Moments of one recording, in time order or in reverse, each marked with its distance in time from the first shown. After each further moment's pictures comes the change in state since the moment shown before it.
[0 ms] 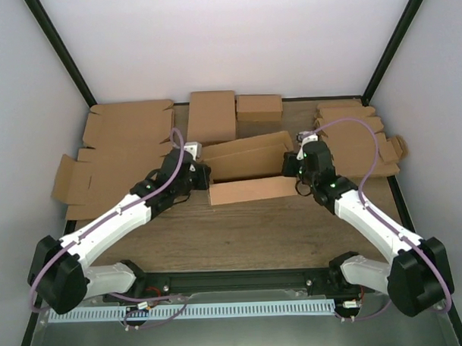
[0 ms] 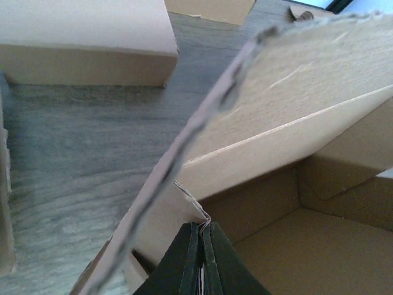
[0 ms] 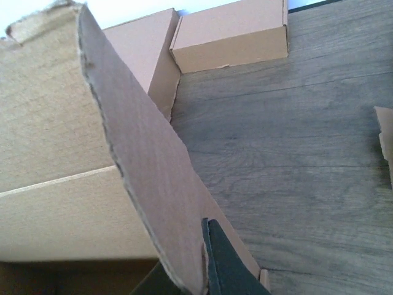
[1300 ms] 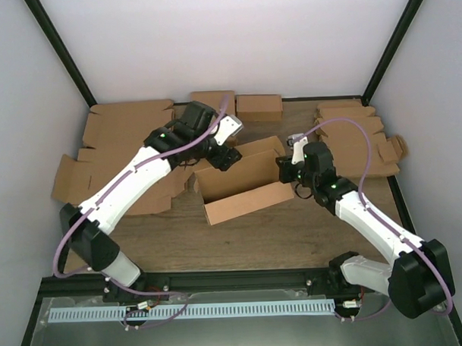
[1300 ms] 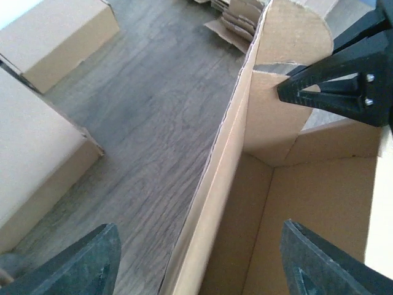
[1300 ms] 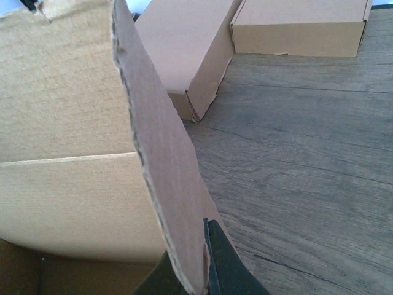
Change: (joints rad) left arm -0.008 0.323 0.715 -0.537 0.229 0.686; right arm 0.001 -0.025 -0.013 -0.015 -0.179 -0.176
